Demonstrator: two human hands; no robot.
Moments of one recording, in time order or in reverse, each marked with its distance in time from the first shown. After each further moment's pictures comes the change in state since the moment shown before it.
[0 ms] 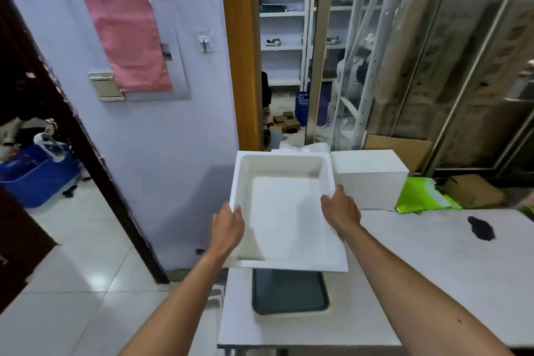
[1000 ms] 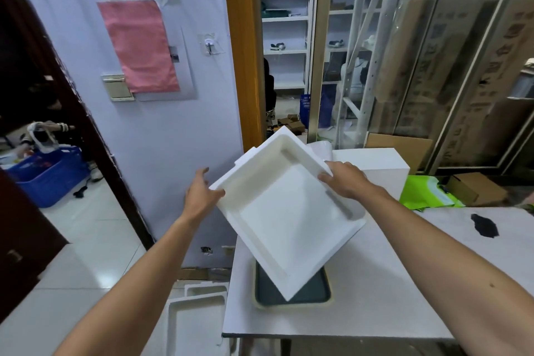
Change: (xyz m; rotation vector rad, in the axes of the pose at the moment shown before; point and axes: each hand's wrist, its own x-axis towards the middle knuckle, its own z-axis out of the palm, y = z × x) left_hand 0.036 0.001 -0.075 -0.078 0.052 -0.044; right_hand 0.023 -0.019 -0.060 -0.363 -0.100 -0.458
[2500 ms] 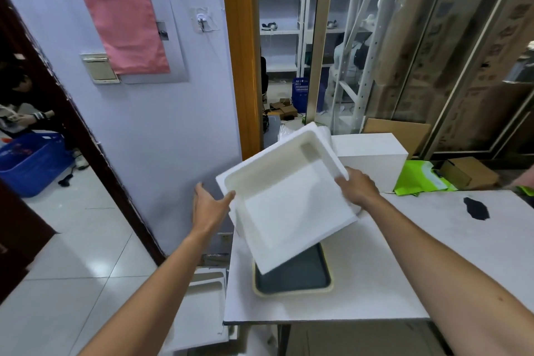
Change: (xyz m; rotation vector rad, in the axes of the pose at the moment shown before) left_hand -0.024 -0.036 0.042 -0.094 0.014 -0.109; right_hand -0.015 0.026 0.046 0.284 0.021 0.322
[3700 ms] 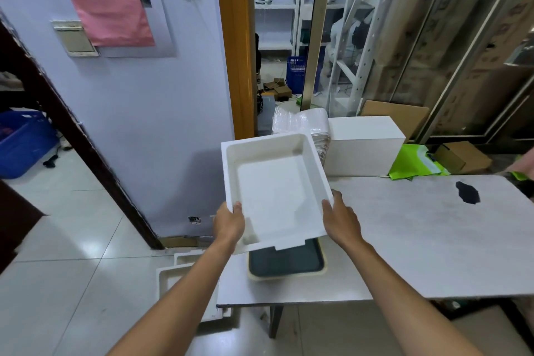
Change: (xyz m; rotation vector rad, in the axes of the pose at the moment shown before) left_hand -0.037 -0.035 0.068 -0.057 -0.092 -0.201; right_hand -0.066 0.035 0.088 0.165 -0.021 0.095
